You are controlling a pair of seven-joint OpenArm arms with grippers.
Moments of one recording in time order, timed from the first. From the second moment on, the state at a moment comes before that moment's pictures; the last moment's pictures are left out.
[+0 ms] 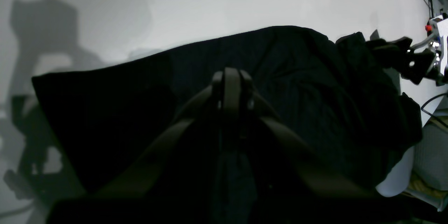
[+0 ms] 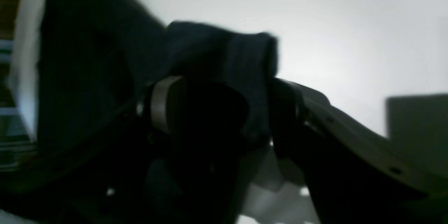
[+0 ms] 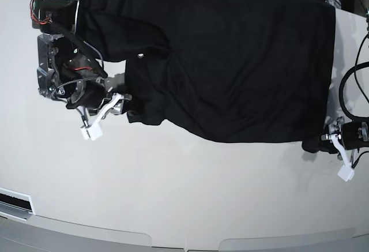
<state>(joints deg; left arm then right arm) -28.0 -38.1 6.9 44.3 -64.8 -43.7 55.9 8.0 6.6 10.6 58.8 35.9 38.6 -50.2</state>
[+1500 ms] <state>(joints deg) -28.0 -38.1 6.9 44.3 -64.8 -43.7 55.9 22.2 7.9 -2.8 77.0 19.0 40.4 -59.0</state>
